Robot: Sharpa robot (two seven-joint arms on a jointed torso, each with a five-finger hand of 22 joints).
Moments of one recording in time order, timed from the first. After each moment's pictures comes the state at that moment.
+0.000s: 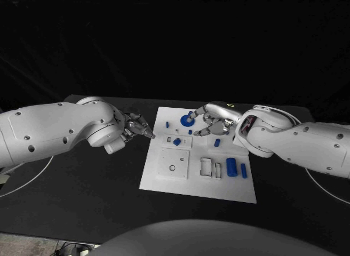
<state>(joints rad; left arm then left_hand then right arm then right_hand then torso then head) 1.35 -0.88 -0.22 1.59 -0.70 -0.11 -0.54 1.31 -0.03 0.22 0.11 0.42 1.04 0.07 0.17 0.51 1.46 0.00 1.57 1.31 1.47 -0.05 1.57 1.31 0.02 1.47 0.06 1.52 1.31 1.25 -0.66 -0.20 1.41 -1.36 -0.31 0.15 1.50 0.06 -0.10 0.03 0.46 0.82 0.11 0.13 0.29 1.44 0.04 1.57 1.31 1.47 -0.03 1.57 1.31 0.01 1.47 0.09 1.55 1.31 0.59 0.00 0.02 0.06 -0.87</state>
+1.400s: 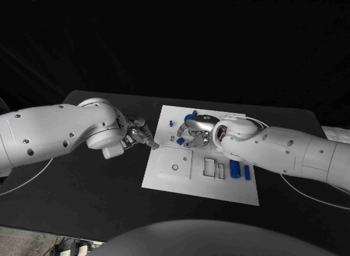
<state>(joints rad) 1.36 -0.87 -0.22 1.63 -0.75 0.03 -0.59 1.31 -0.02 0.11 0.21 0.40 0.98 0.04 0.38 0.60 1.47 -0.03 1.57 1.31 1.47 -0.07 1.57 1.31 0.02 1.46 0.04 1.51 1.31 1.16 -0.47 -0.20 1.21 -1.49 -0.20 0.05 1.44 -0.02 0.08 0.04 0.44 0.79 0.11 0.16 0.33 1.47 0.02 1.57 1.31 1.46 -0.03 1.57 1.31 0.01 1.47 0.09 1.56 1.31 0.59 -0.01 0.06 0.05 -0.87</state>
